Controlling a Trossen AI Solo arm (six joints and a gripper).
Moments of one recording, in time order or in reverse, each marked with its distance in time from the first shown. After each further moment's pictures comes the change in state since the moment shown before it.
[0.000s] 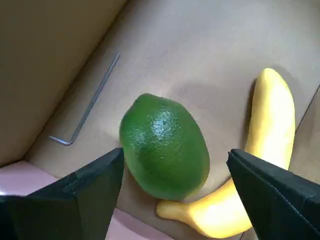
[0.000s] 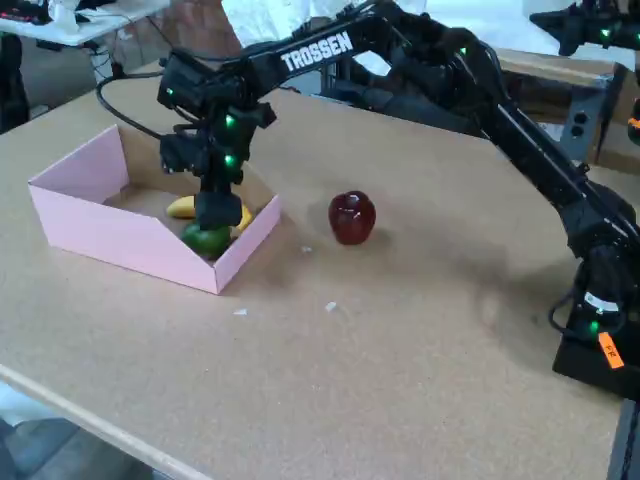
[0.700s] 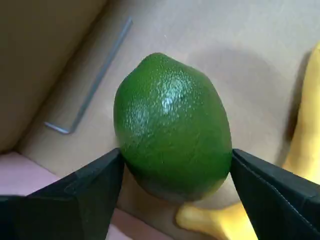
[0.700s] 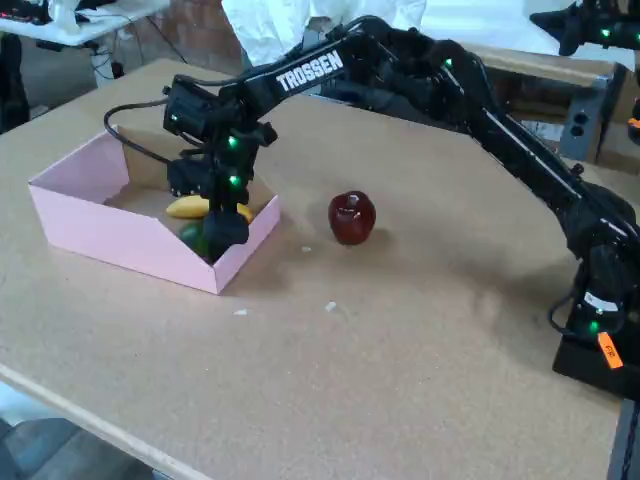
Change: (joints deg) arm -0.2 3.6 0.1 -0.2 -2.6 -0.1
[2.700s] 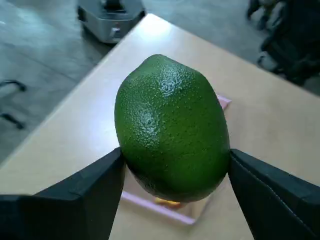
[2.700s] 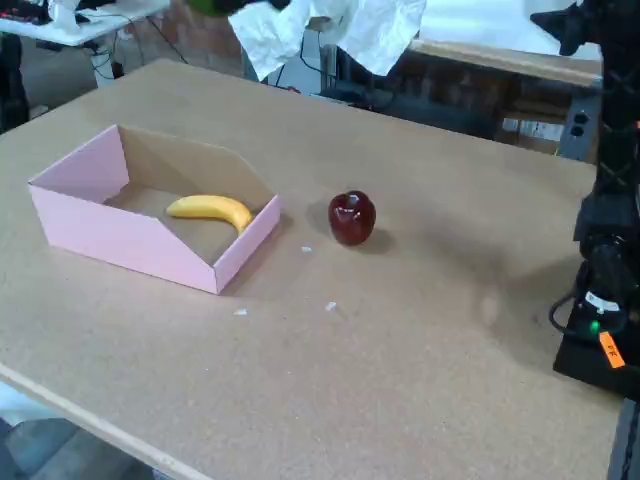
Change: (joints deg) arm 0.6 -45.1 0.0 -15.7 -2.8 12.4
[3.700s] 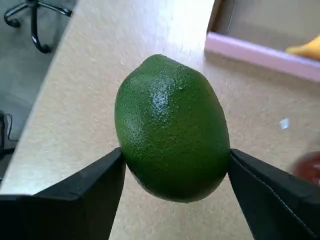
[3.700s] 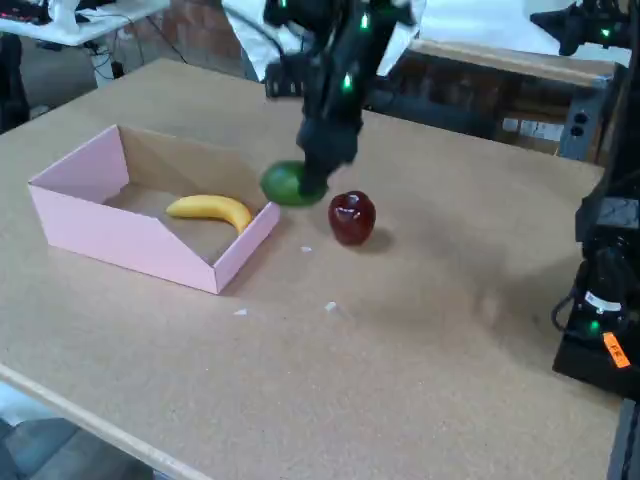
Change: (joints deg) arm 5.6 -5.5 -39.4 3.3 -3.8 10.4
